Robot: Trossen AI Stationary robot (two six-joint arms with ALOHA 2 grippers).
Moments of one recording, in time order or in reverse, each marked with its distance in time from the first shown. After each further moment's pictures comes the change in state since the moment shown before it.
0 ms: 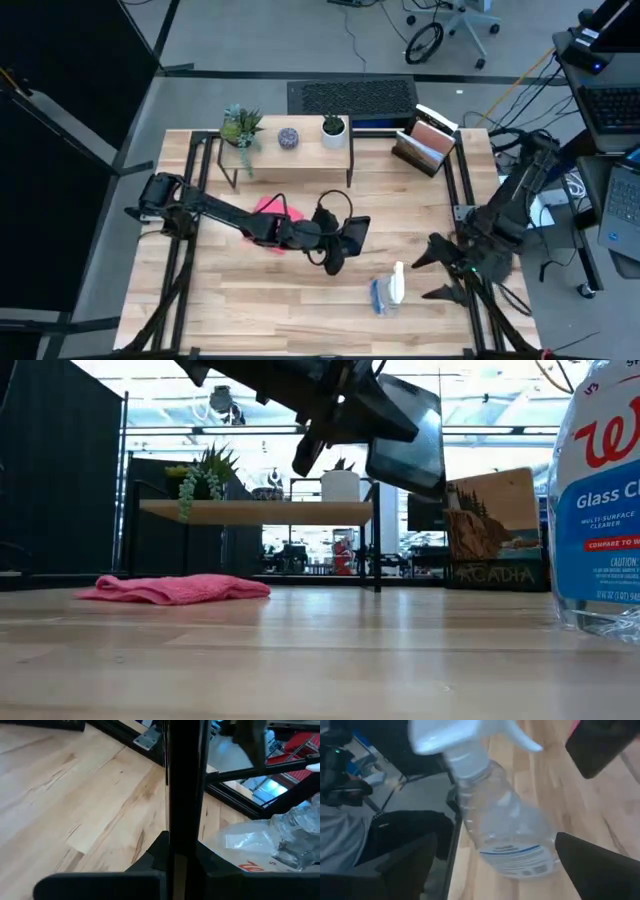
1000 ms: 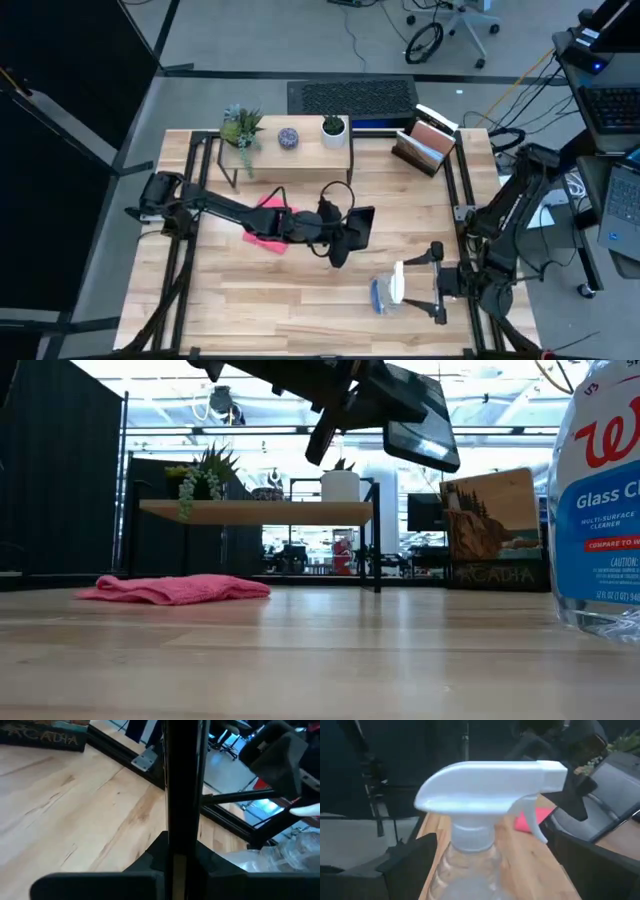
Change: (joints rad) left arm 0.040 0.000 0.043 0.032 0.015 0.008; right arm -0.007 0.344 0.000 0.555 0.439 -0.503
